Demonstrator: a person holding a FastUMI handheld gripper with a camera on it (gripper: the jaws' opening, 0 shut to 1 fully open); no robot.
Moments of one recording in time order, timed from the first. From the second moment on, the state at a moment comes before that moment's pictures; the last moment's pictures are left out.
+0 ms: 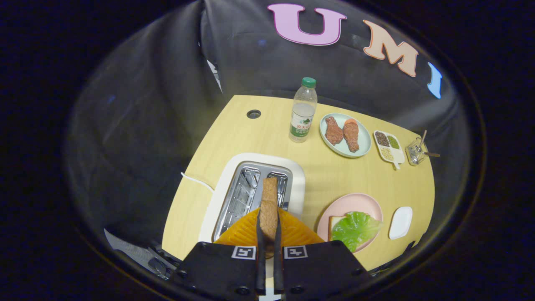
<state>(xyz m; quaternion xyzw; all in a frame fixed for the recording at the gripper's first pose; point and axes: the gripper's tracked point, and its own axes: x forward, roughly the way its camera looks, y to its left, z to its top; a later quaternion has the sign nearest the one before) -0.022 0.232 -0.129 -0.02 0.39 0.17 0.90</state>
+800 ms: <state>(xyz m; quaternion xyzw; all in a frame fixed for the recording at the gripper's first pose) -0.048 0.177 -0.046 0.02 0.34 0.23 0.91</state>
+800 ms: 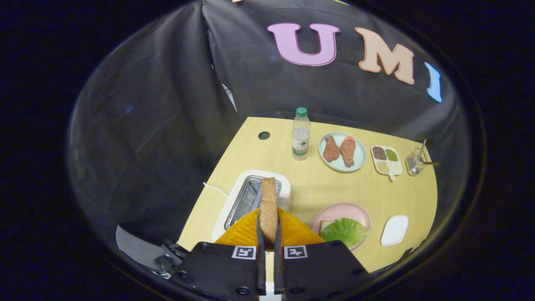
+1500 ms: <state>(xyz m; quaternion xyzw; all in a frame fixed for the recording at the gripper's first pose) -0.041 0.076 -0.087 0.06 0.36 0.23 0.90</state>
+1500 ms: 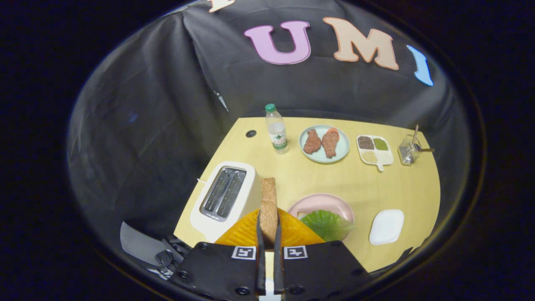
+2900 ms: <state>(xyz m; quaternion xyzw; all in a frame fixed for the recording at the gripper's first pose) 0.018 -0.001 -0.269 0.20 0.45 0.20 0.85</state>
